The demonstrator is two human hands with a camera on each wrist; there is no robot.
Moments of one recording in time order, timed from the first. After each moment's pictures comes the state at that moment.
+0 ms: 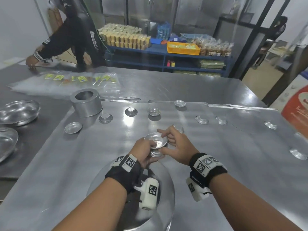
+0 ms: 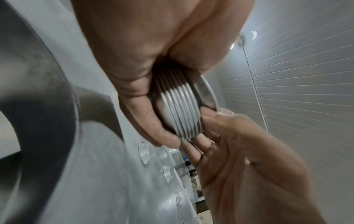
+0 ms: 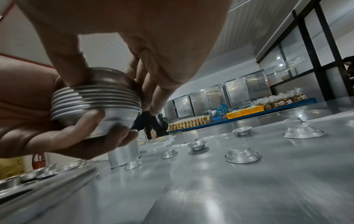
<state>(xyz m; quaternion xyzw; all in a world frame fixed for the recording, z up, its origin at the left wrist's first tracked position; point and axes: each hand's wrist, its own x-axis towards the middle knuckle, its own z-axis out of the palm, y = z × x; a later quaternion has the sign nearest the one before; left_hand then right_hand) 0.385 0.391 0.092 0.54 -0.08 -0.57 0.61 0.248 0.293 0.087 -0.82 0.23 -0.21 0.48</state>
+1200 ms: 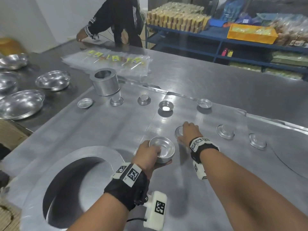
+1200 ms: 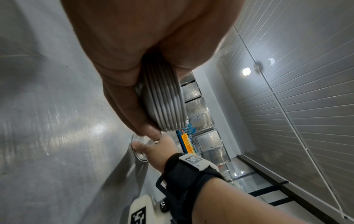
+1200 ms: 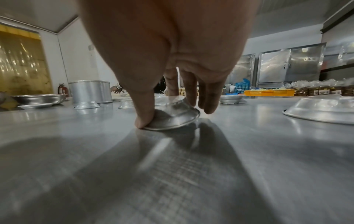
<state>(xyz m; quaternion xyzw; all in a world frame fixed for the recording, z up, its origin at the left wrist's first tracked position) 0.293 0.287 0.052 0.58 0.07 -0.43 0.69 0.281 0.067 -0.014 -0.92 0.34 0.06 0.17</state>
